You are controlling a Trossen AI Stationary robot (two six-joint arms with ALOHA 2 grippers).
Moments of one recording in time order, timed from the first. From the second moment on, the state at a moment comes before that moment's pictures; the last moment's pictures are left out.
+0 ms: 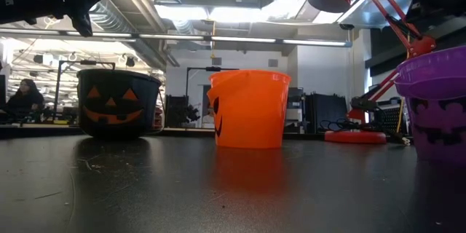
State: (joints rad) left arm -0.23 0.04 0.01 0.40 -0.40 -0.06; right arm 0.52 0.00 0.01 0.35 0.38 -0.37
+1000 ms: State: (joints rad) left arm -0.23 0.04 0.01 0.35 -0.37 -0.10; right arm -0.09 0.00 0.01 0.28 -0.19 -0.10
